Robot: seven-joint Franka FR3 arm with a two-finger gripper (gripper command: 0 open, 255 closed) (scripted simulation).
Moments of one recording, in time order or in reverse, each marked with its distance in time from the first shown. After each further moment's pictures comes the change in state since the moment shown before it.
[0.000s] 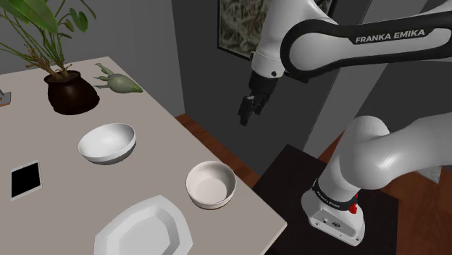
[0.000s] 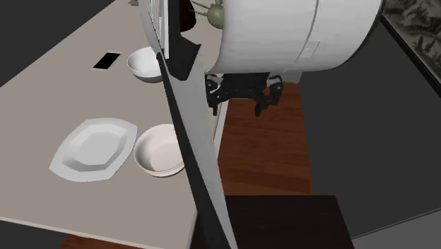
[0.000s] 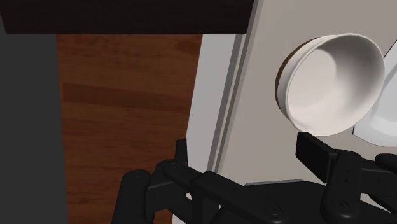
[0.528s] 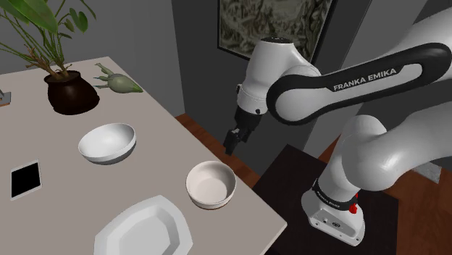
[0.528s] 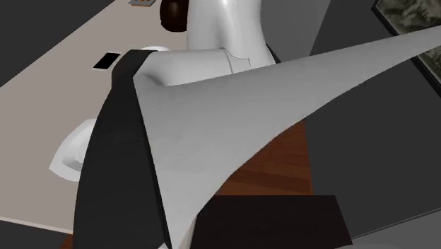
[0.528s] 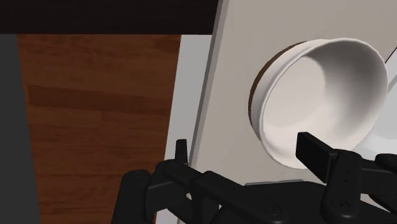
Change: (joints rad) arm 0.103 0.114 0.128 -0.143 0.140 0.298 0.090
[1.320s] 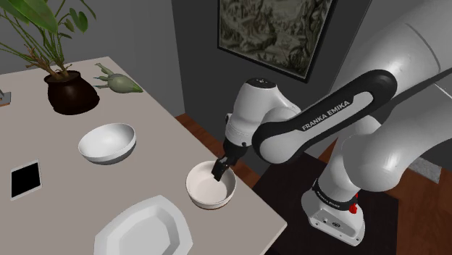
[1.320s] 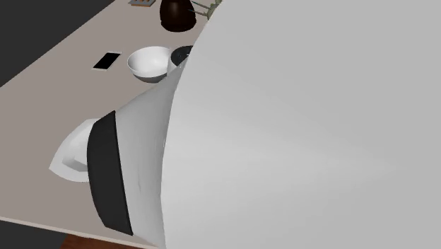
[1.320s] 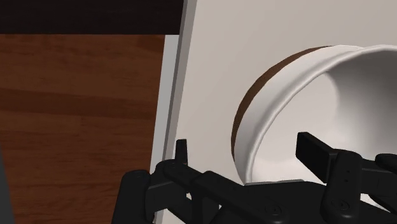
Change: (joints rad) arm 0.076 0.278 0.109 -0.057 0.118 0.370 0.040
